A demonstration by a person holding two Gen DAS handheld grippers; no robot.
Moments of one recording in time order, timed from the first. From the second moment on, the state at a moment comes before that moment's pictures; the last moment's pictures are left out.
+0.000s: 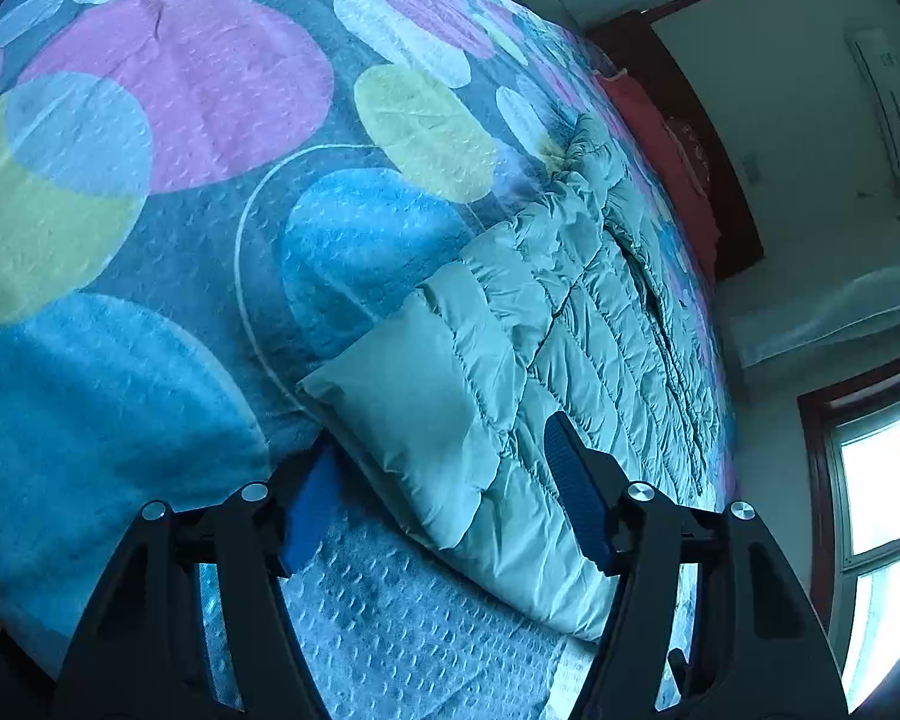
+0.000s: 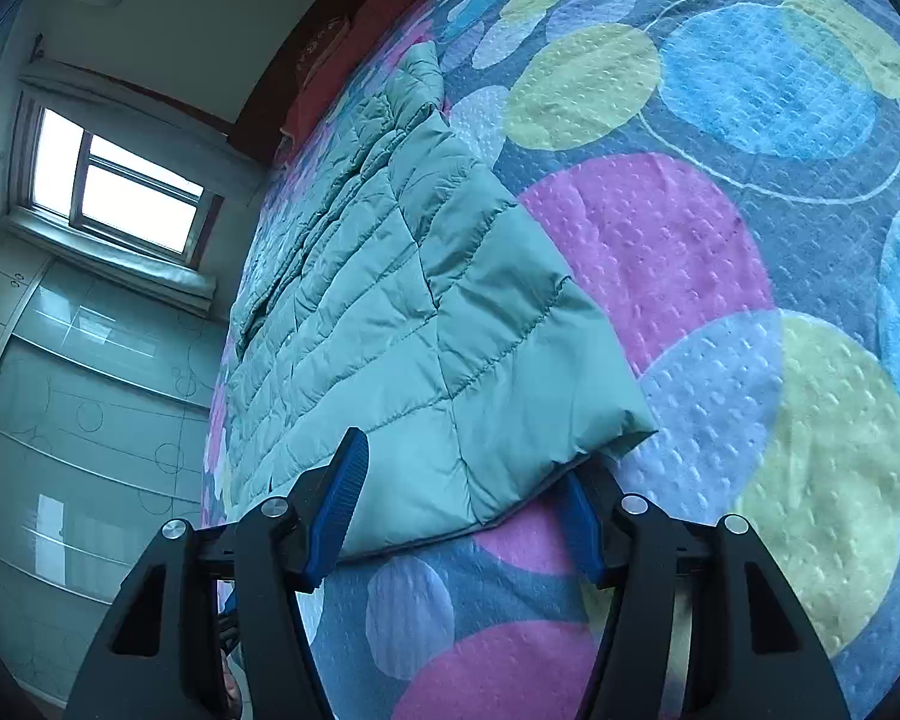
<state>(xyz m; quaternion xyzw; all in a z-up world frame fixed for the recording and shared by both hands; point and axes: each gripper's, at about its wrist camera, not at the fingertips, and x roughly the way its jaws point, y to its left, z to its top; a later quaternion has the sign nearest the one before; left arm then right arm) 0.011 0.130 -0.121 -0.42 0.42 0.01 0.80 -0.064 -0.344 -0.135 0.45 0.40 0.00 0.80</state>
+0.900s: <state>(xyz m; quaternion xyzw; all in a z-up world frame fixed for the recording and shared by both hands) 0.090 0.103 -0.042 -0.36 0.34 -0.08 0.86 0.020 -0.350 -0.070 0.42 0.31 0.06 0.85</state>
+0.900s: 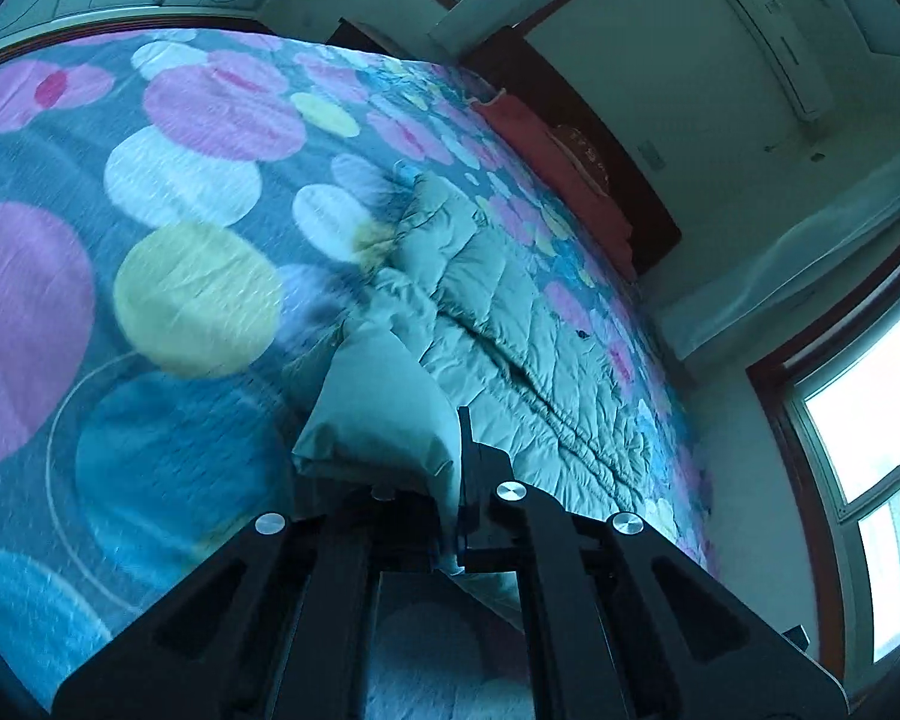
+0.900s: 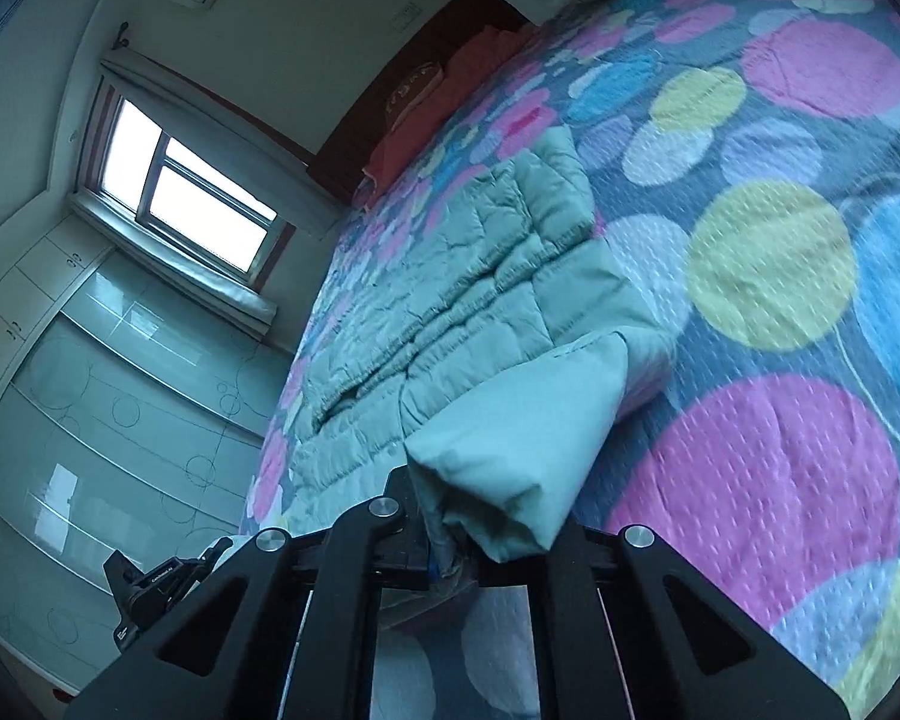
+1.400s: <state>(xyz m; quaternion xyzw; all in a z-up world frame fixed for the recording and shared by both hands) 0.302 0.060 -0.017 -0.28 0.35 -0.05 0.89 0.216 -0.383 -0.027 0.37 0.29 0.05 0.88</state>
